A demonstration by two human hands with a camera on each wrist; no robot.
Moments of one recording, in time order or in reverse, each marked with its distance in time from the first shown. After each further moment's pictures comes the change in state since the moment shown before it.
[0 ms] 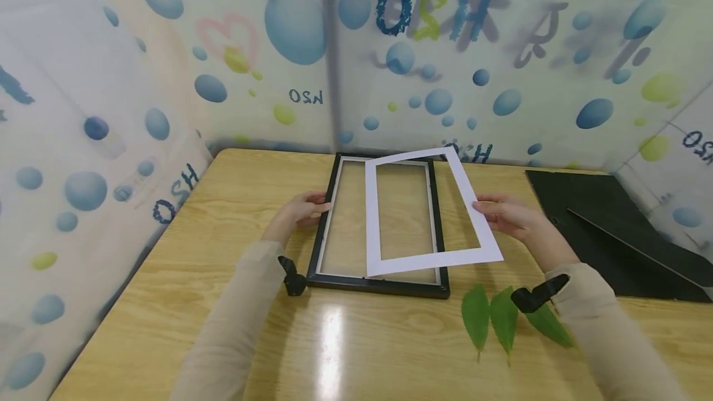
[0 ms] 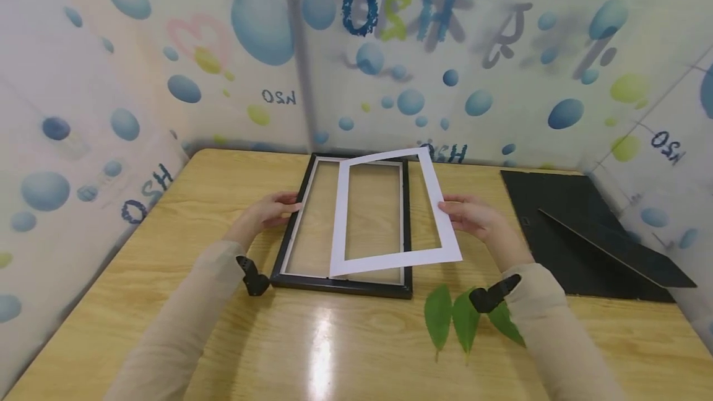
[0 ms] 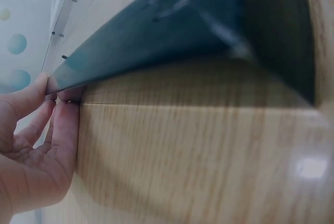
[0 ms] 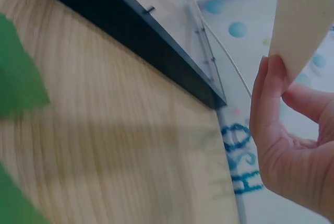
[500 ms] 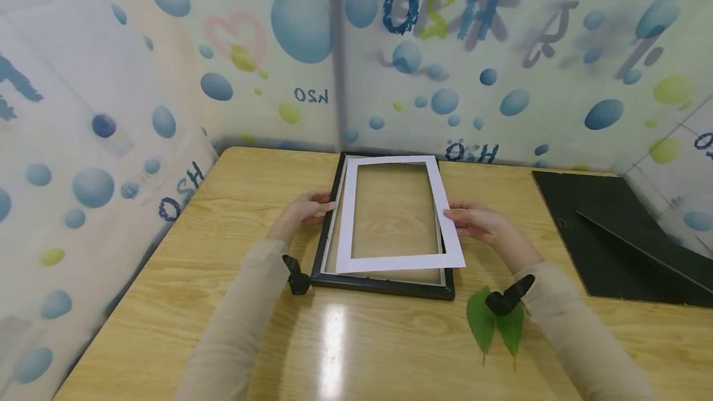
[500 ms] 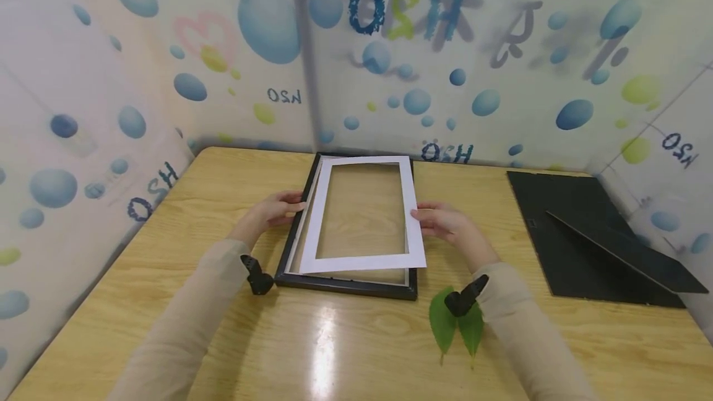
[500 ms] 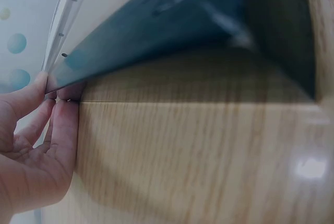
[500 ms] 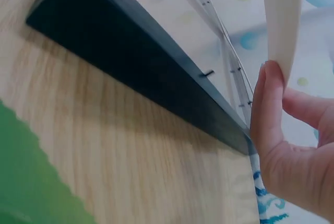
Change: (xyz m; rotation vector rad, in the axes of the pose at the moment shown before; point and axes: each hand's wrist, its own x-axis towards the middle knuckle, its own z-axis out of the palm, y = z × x) left_hand 0.026 -0.015 -0.010 -0.034 -0.039 0.044; right_hand 0.032 0.007 0.048 0.040 -0.055 0.007
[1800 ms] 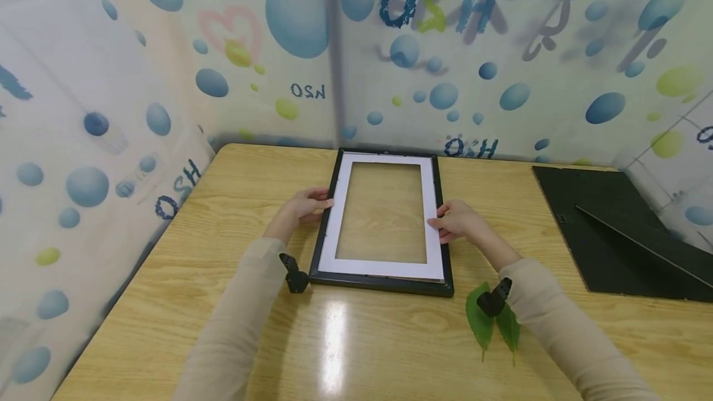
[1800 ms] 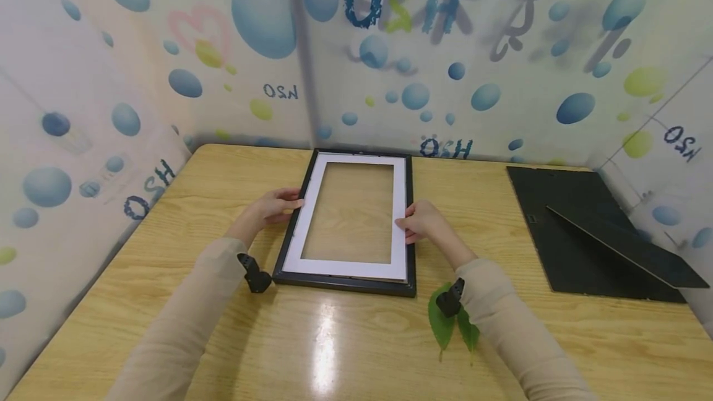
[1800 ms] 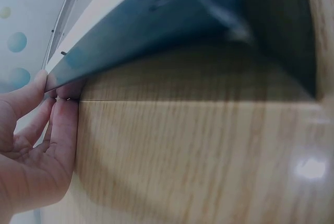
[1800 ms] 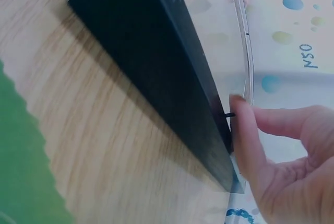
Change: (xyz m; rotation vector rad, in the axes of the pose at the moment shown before) left_hand -0.021 0.016 0.009 0.012 0.041 -0.057; right_hand 0.009 -0.009 0.039 -0.569 0.224 0.154
